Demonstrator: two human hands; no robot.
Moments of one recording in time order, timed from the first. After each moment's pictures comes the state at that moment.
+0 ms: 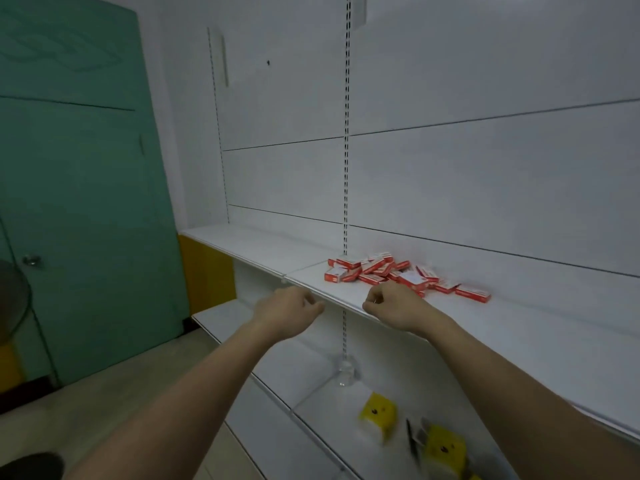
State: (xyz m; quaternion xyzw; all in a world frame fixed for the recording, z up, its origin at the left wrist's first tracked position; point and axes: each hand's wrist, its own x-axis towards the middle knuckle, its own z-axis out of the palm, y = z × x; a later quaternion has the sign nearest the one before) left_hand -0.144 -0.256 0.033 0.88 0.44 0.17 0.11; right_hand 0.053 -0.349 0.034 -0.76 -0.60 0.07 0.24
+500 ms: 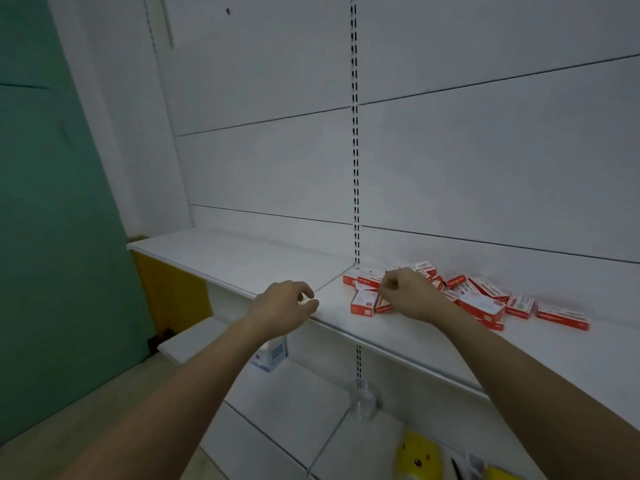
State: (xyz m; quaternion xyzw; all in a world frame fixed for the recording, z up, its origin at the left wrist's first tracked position) left_hand -0.100 -0.002 0.029 0.92 0.35 0.14 0.13; right_hand 0.108 -0.136 0.026 -0.81 -0.49 0.07 0.31
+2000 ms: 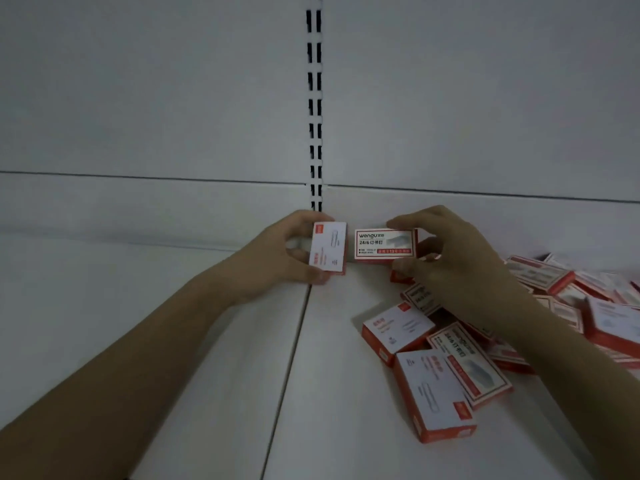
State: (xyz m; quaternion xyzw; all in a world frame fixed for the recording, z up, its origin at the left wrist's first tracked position) left_hand 0.138 0.240 -0.014 0.80 -0.01 0.03 0.60; right_hand 0.202 0.000 0.001 -0.85 -0.33 -0.05 0.40
